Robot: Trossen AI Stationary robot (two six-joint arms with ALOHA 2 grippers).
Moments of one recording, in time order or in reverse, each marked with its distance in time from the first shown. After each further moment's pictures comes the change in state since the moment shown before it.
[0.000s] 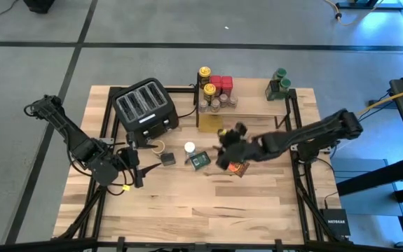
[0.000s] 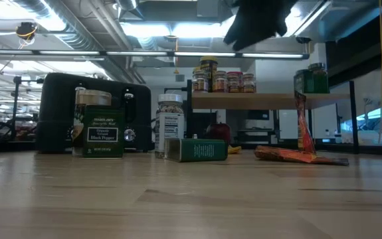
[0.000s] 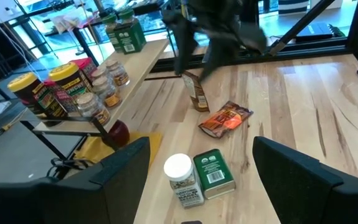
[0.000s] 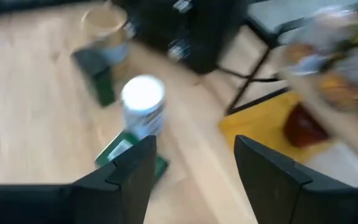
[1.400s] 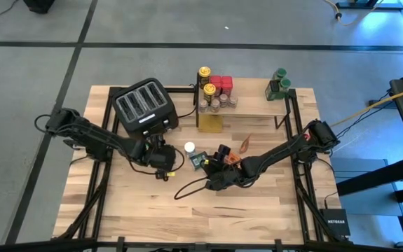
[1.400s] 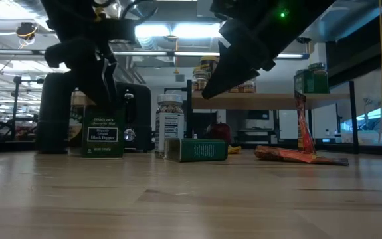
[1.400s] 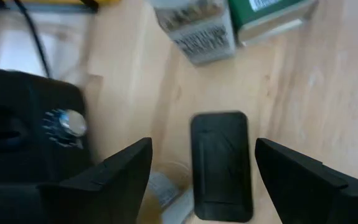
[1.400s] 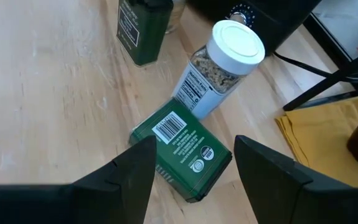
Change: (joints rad) left arm 0.452 0.442 0.000 -0.225 0.537 -0.068; right arm 0.114 0.329 -0.022 0.264 0.079 -0.097
